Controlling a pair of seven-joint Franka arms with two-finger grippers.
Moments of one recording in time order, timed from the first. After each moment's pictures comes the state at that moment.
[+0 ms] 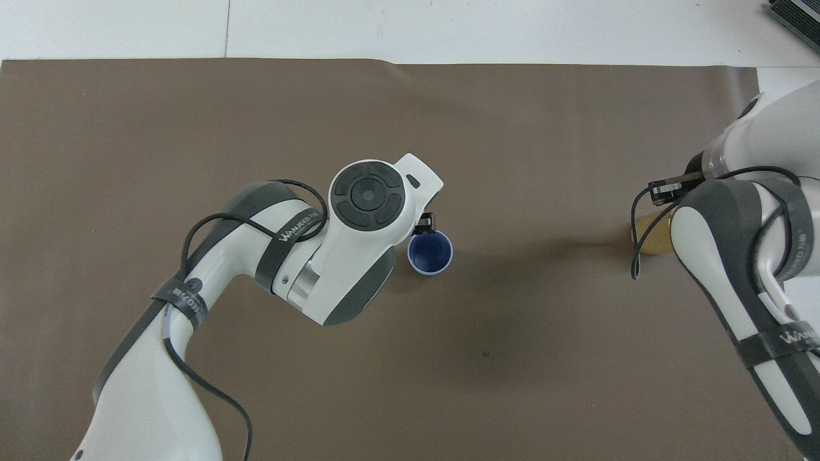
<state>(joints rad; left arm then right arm) -0.47 0.25 -0.04 -1.64 0.03 2.02 -0.56 0.05 0.15 -0.07 -1.78 -0.12 1.93 -0.08</state>
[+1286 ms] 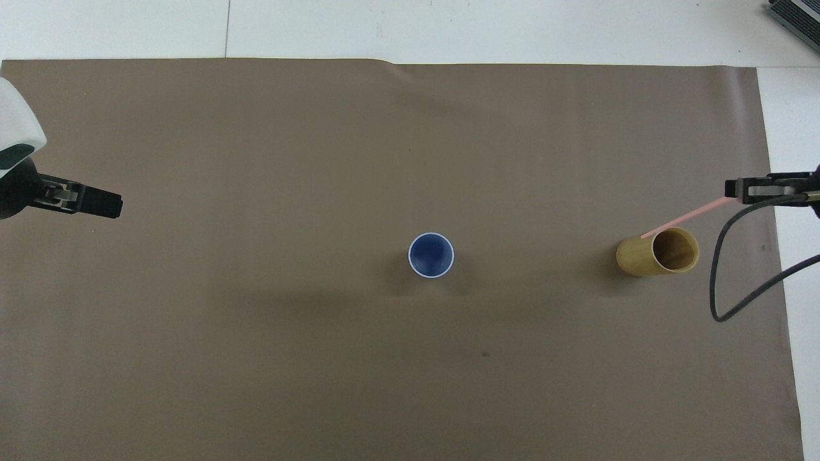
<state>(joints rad) -0.06 -0.04 -0.05 -1.62 0.03 1.65 0.14 0.02 -0.15 -0.06 -1.78 0.09 1.89 -0.08</state>
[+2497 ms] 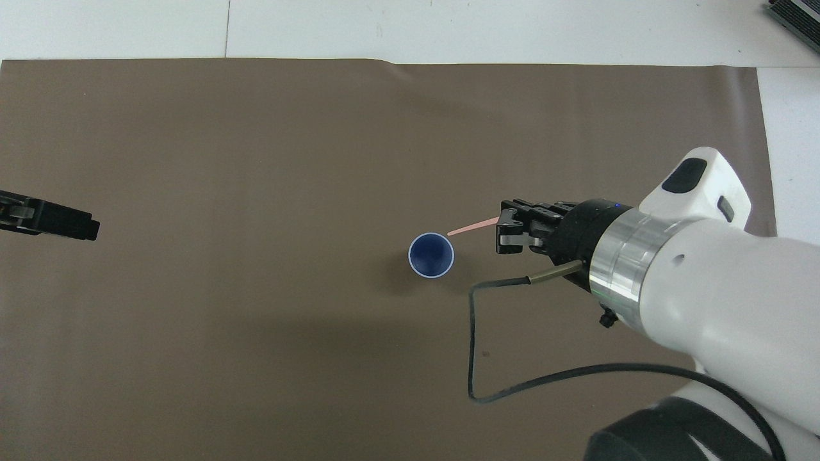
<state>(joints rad) -0.06 -0.04 -0.03 -1.51 -0.04 1.45 0.14 0.46 -0.20 -0.02 -1.88 0.11 2.20 0.28</state>
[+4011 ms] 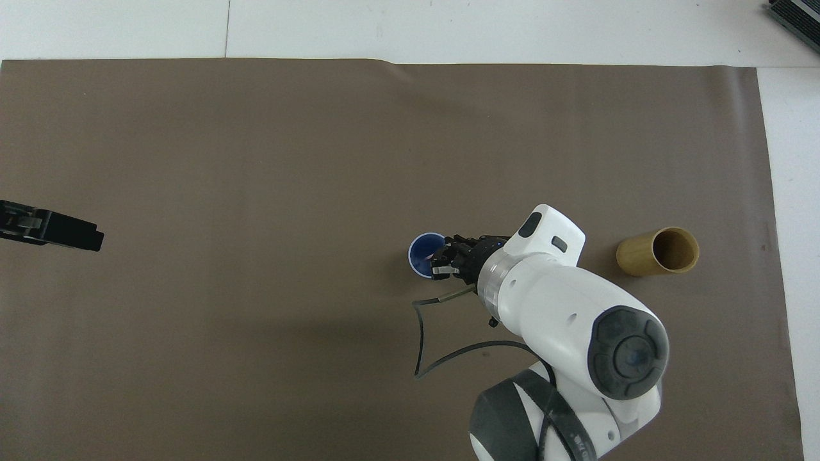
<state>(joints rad) -0.06 -0.05 -0.03 -1.55 -0.04 1.45 0.14 0.53 -0.09 -0.03 -2.15 0.07 2.54 0.29</state>
